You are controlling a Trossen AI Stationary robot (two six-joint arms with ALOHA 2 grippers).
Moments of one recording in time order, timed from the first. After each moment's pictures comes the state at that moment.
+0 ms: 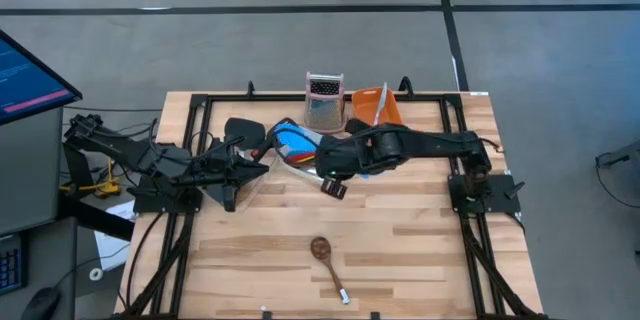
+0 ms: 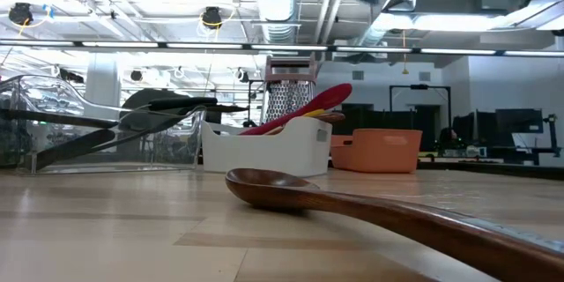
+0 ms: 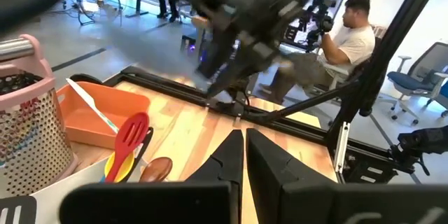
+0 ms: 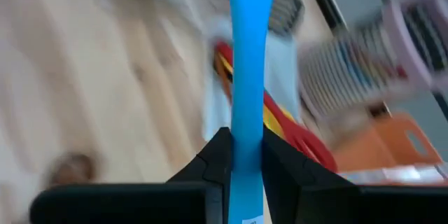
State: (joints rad) left arm -0.42 0.83 0.84 -0.14 -0.58 -0.35; right arm 0.17 2.01 2.32 -1.47 0.45 0.41
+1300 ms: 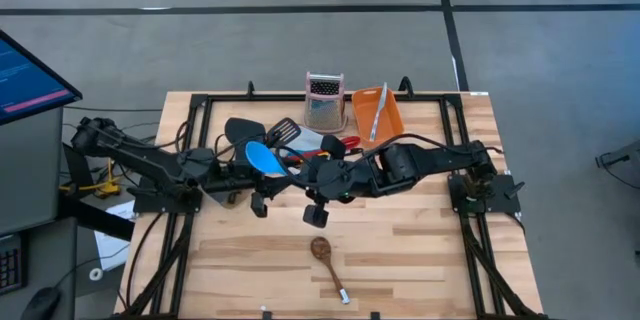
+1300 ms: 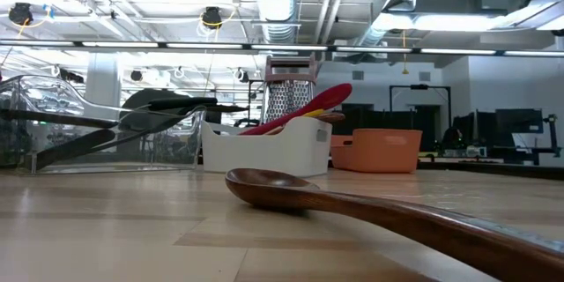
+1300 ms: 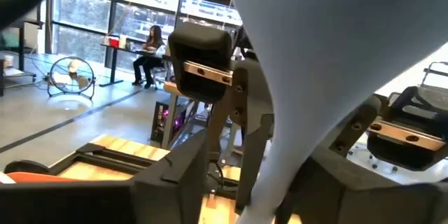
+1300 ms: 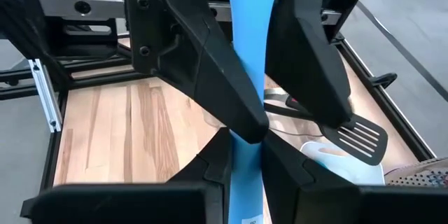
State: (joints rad) left arm -0.33 1.13 0.84 0.47 -0.44 -0.15; right arm 0.30 2.00 2.35 -1.01 0.45 0.29
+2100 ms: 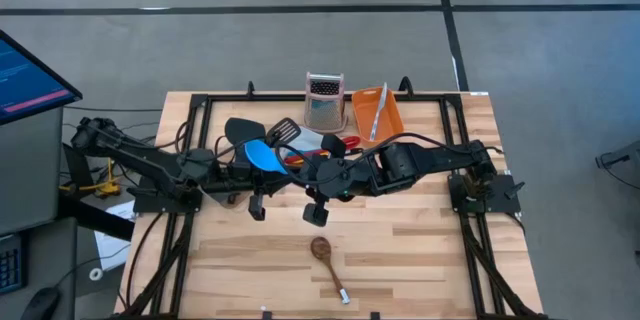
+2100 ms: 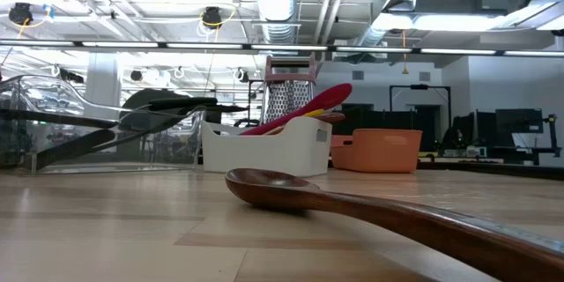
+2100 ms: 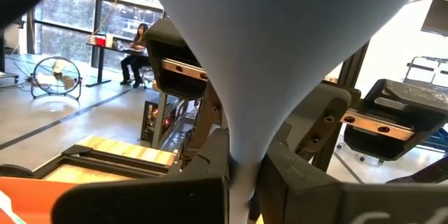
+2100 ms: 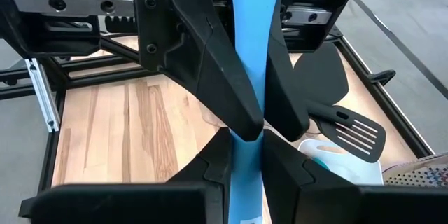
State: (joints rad) left arm -0.33 1.13 0.84 0.46 -0.40 -0.15; right arm 0.29 2.00 2.35 -1.02 0.44 0.29
